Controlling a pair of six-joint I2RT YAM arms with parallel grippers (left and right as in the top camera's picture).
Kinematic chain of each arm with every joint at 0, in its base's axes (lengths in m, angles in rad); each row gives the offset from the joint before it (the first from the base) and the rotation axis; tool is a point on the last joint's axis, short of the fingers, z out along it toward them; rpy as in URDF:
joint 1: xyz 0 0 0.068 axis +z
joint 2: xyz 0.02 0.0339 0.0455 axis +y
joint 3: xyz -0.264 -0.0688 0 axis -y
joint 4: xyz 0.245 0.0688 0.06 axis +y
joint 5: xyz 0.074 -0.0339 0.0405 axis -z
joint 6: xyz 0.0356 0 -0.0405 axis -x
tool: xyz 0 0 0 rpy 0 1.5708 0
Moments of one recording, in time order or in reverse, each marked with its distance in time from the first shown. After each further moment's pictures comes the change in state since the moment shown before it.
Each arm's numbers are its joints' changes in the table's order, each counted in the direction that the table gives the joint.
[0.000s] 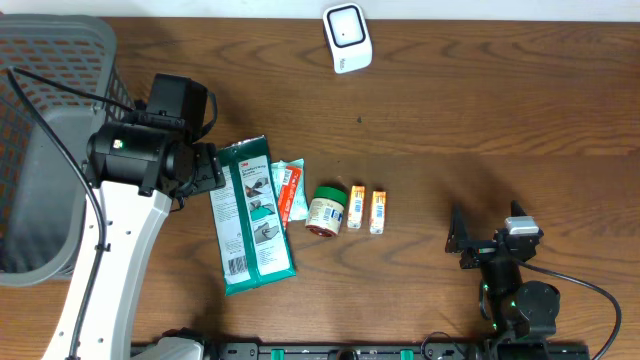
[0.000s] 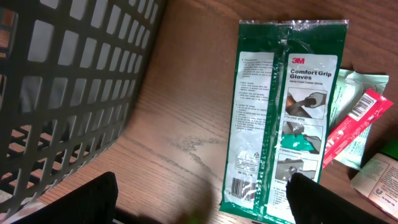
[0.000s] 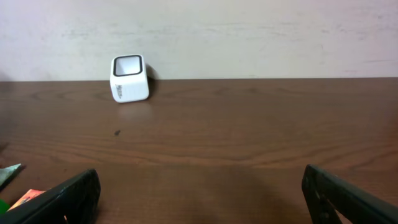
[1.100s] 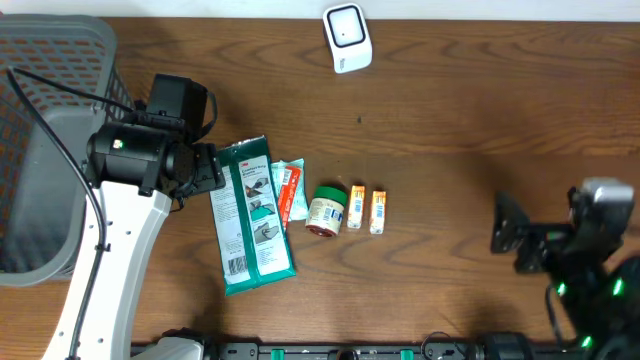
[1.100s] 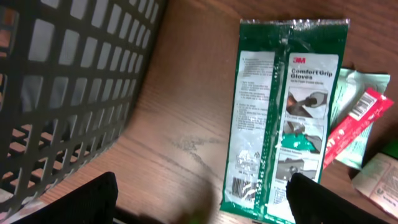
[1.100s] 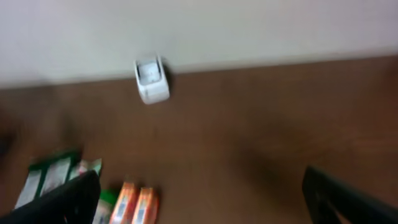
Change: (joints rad) left arm 0.000 0.000 0.000 0.001 -0.002 0.000; right arm 0.000 0.600 1.151 0.881 -0.017 -0.091
